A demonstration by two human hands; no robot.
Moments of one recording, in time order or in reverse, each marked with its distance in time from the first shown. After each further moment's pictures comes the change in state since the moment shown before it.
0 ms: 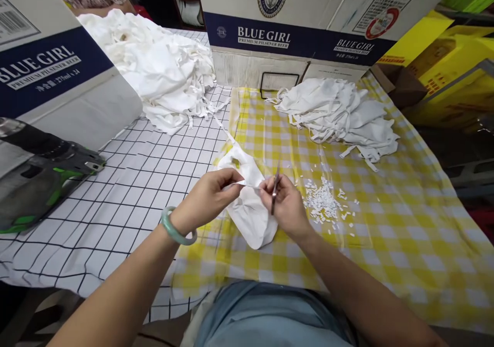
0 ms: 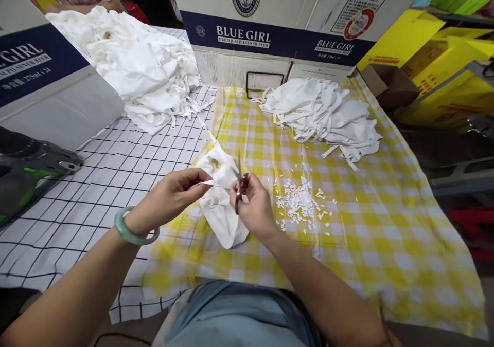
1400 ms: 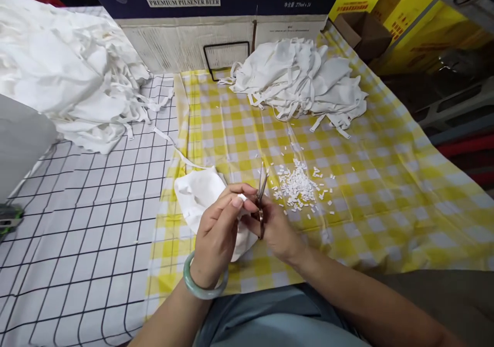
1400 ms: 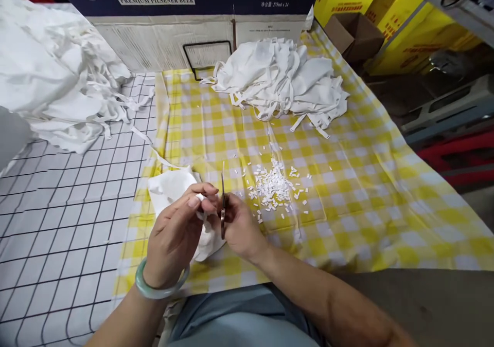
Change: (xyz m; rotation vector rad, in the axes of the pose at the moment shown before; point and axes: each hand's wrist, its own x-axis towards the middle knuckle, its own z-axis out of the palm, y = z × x) left_hand 0.004 0.012 0.106 -0.837 0.048 -0.045; right_hand -0.034 0.012 -0.030 0.300 -0.047 0.334
